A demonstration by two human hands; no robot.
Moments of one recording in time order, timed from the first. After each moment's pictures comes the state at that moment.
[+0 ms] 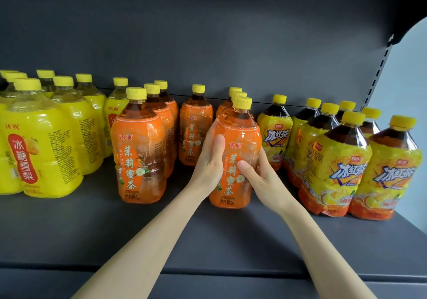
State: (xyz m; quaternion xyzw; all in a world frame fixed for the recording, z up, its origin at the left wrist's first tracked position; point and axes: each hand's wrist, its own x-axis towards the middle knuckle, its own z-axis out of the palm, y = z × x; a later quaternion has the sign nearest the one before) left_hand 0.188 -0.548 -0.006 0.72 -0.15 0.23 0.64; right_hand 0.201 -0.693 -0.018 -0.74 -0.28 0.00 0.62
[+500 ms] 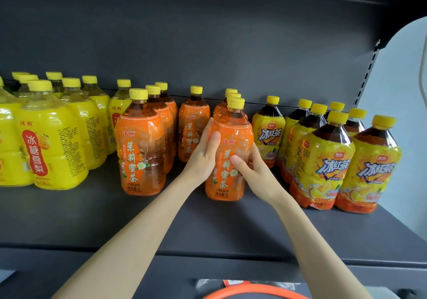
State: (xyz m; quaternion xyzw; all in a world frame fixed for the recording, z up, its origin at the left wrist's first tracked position) left_hand 0.180 -0.543 0.003 0.76 -0.14 0.20 0.60; right_hand 0.195 -0.696 -0.011 -0.76 -0.26 0.01 0.60
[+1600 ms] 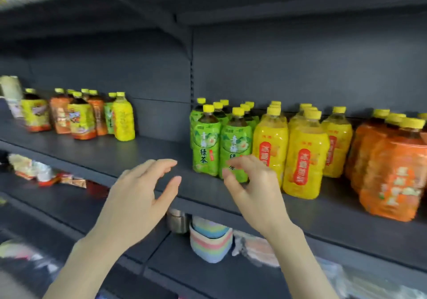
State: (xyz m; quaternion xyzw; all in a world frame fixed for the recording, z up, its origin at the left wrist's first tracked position) left_hand -0.212 -0.084 0.024 0.90 0.11 0.41 0.11; right_hand -0.073 -0.242 0.020 -0.75 -0.43 -0.22 0.45
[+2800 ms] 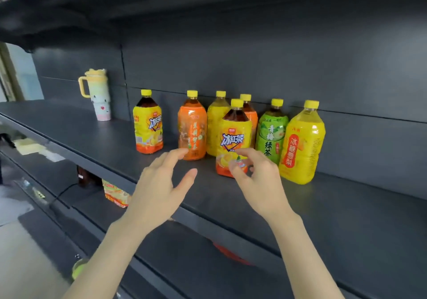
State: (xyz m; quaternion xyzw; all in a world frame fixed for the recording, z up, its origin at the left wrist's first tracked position) left_hand -0.258 0.616 0.009 0.88 0.20 0.40 0.18; right_hand -0.113 0.489 0.011 -0.76 -0.41 -0.11 0.48
